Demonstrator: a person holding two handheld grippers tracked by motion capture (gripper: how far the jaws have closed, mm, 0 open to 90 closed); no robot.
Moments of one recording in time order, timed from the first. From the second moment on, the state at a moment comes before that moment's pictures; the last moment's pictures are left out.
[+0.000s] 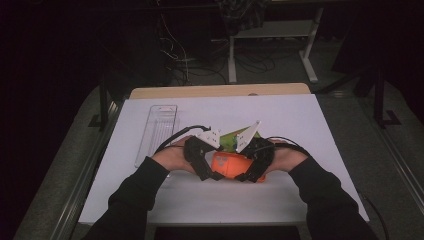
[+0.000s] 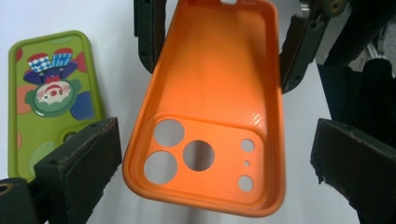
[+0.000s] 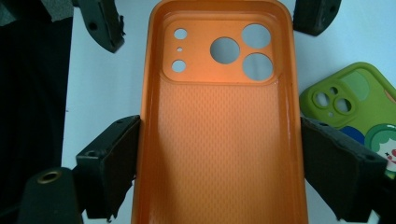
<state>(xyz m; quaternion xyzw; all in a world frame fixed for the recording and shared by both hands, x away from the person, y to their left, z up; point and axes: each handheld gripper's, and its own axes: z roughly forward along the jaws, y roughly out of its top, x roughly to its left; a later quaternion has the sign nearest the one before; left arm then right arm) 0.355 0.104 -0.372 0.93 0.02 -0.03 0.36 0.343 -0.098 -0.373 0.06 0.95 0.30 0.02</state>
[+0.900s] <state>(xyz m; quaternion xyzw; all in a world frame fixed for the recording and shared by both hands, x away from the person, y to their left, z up) 0.352 0.097 -0.381 0.94 -0.01 -0.04 0.33 0.339 -0.091 -0.370 0.04 0.95 0.31 0.02</state>
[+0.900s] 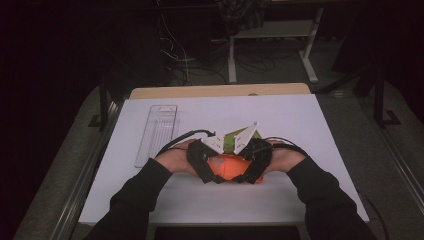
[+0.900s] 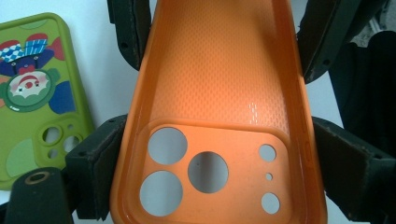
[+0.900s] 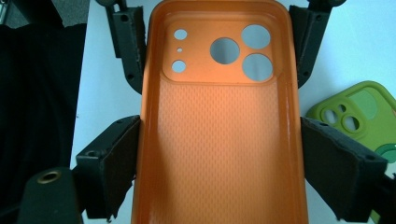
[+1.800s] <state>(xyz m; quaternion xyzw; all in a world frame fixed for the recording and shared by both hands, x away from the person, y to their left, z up) 0.353 0.103 -0.392 0.95 0.04 -0.05 0.32 0.346 -0.107 -0.365 0.08 0.94 0.33 0.02</state>
